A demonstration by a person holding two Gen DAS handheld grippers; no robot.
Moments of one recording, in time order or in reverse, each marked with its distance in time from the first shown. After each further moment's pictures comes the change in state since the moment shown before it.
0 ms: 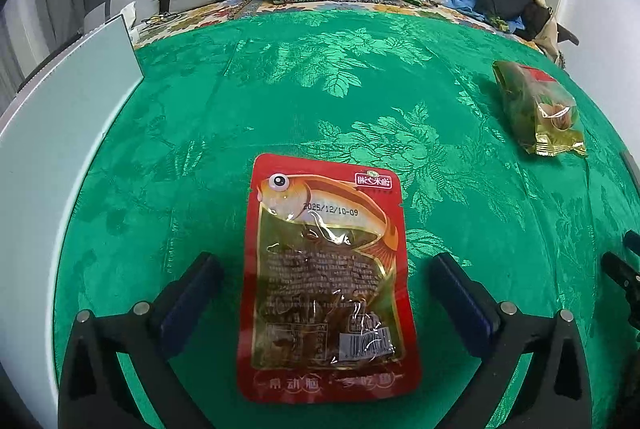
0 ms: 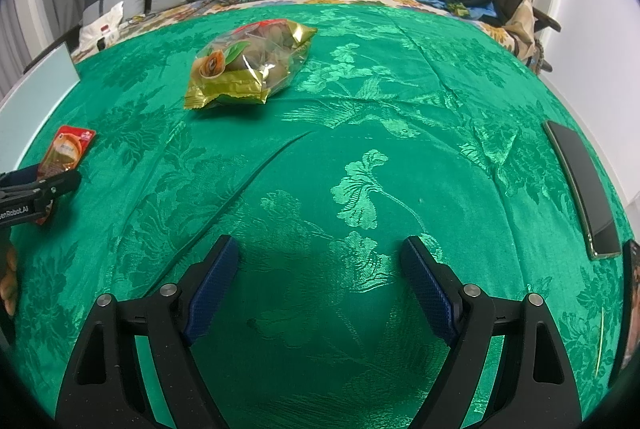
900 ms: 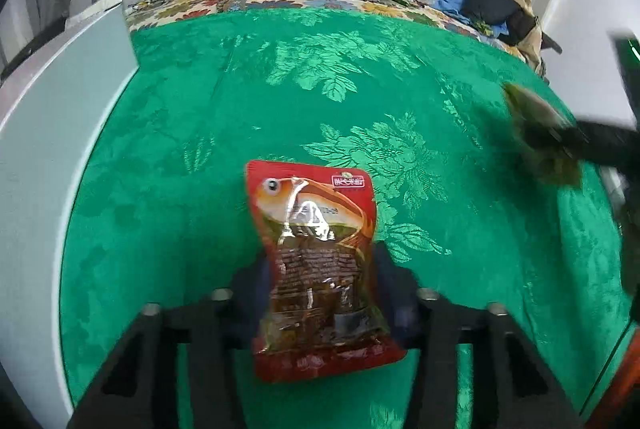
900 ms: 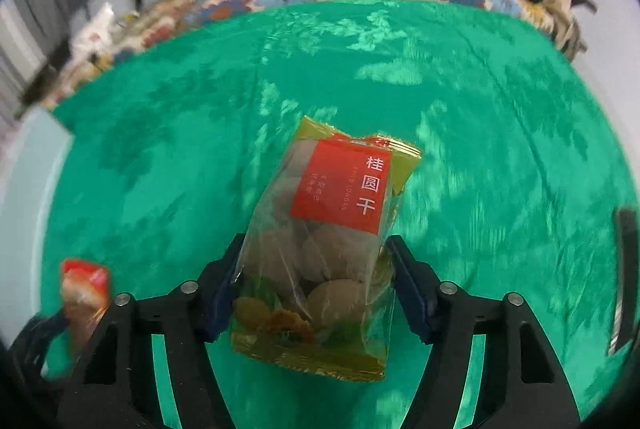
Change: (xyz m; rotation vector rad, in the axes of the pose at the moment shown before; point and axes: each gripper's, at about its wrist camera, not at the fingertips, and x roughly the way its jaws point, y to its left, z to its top) left arm -0.025 0.027 0.003 -0.049 0.049 -0.133; right arm 0.053 0.032 0.124 0.096 0.157 0.138
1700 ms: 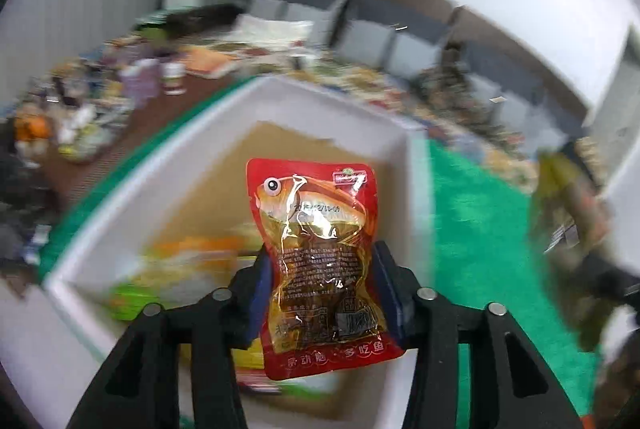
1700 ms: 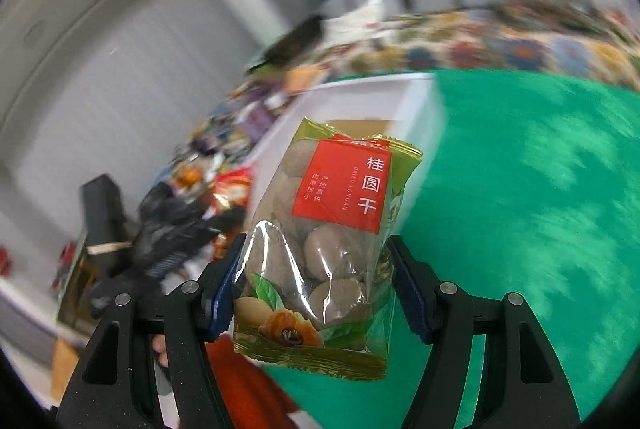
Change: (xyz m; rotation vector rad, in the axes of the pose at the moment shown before) left arm -0.263 0.231 -0.067 -0.419 -0.279 0.263; right arm -0.160 0.314 -0.074 -0.374 -0.029 0.723
